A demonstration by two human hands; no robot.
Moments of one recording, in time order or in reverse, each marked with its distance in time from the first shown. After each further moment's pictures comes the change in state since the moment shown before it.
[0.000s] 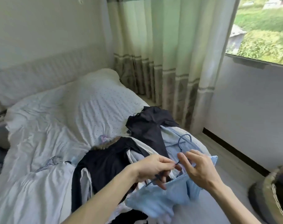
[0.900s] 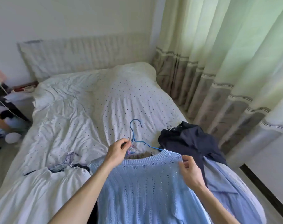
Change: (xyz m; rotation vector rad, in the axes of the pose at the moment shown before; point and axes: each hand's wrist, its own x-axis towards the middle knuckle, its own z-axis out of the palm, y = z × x) left_hand -0.017 -0.142 -0.392 0.239 1.085 0.055; right_hand 0.233 -0.045 0.275 0.153 -0.341 0.498
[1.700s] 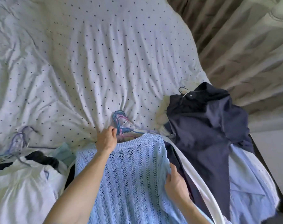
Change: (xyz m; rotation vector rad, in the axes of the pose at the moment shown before) left_hand 0.224 -0.305 0.180 0.363 -0.071 -0.340; right_hand 0.139 0.123 0.208 -0.555 -0.286 0.260
